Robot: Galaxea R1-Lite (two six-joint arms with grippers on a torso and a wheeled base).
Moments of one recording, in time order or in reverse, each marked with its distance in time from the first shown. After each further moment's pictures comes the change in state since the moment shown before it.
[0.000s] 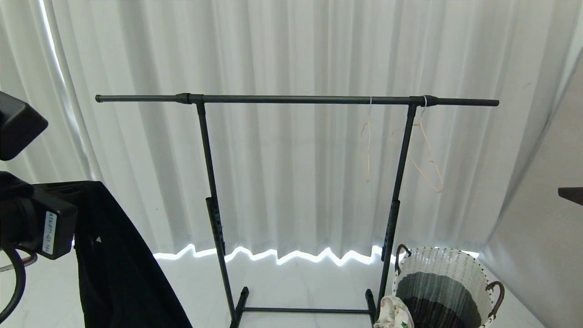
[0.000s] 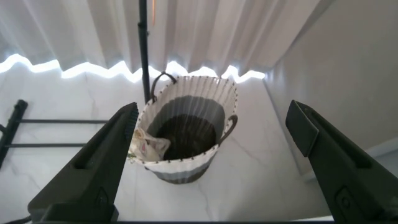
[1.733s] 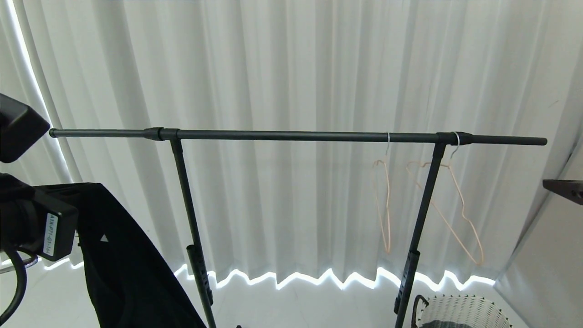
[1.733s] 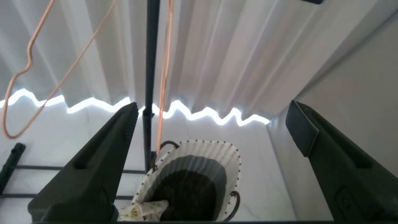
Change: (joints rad) left arm 0.000 -0.009 0.008 0.000 0.002 0.000; right arm 0.001 0.026 0.060 -0.158 0.050 -0.049
